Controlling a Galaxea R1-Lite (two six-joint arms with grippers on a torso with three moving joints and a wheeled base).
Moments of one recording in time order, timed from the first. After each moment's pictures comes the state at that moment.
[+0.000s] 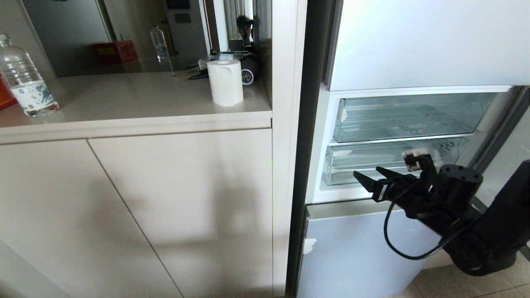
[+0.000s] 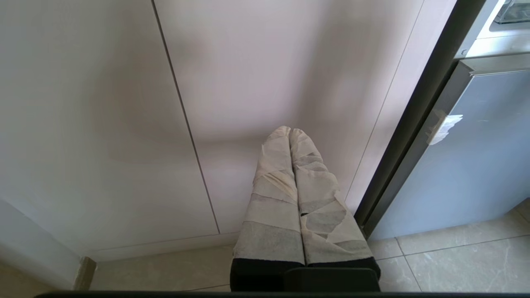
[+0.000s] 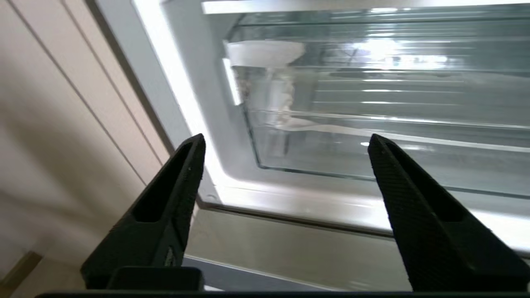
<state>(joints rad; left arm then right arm) 0.01 0.00 -0.04 0.10 0.01 0.00 0.16 2.09 -0.60 -1.49 0.22 0.07</state>
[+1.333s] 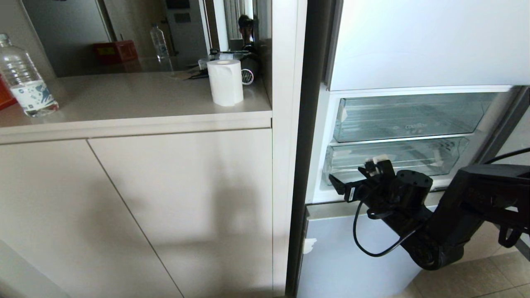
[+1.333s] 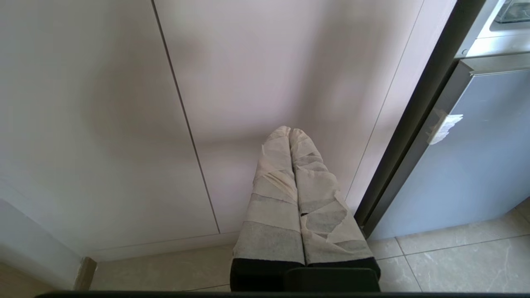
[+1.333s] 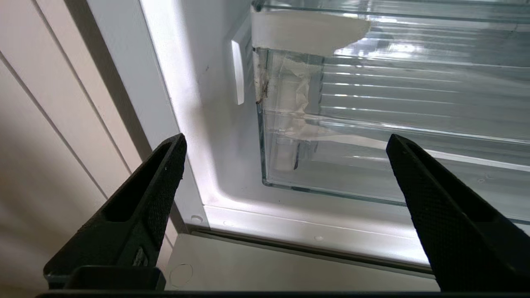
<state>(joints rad) 0.01 0.00 -0.04 0.10 0.01 0.00 0.28 2.26 -0.76 -1.52 0.02 -0.03</state>
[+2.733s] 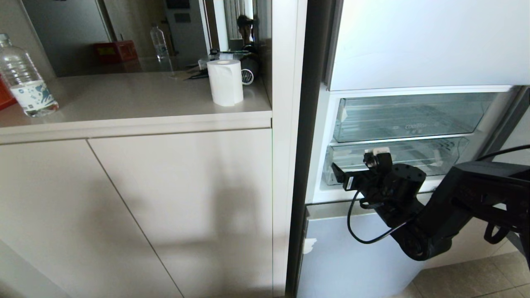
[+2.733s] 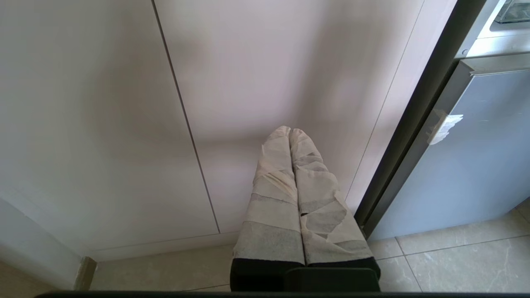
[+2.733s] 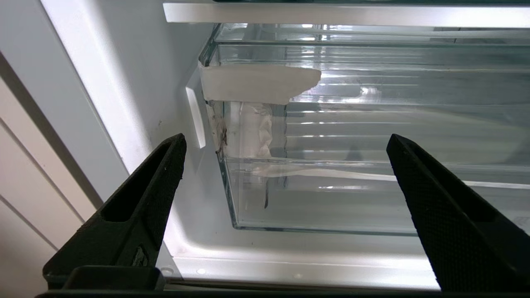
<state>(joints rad) 0.01 0.00 -0.04 0.10 0.01 0.00 0.29 2.29 -0.87 -1.52 -0.12 -0.02</state>
